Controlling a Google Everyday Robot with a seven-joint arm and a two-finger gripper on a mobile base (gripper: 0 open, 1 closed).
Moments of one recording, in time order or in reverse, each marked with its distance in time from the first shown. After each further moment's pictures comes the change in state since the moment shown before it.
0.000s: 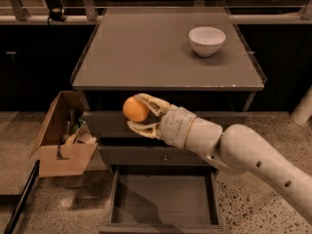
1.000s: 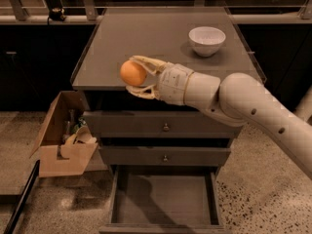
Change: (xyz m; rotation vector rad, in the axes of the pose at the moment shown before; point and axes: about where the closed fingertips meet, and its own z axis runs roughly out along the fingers) arm 0.000 -0.086 0.039 -0.058 -0.009 -0.131
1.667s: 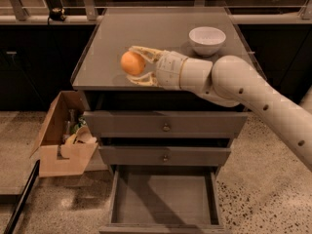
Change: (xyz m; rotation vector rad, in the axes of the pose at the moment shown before) arm 0.036 -0.019 0.029 -0.042 0.019 0.005
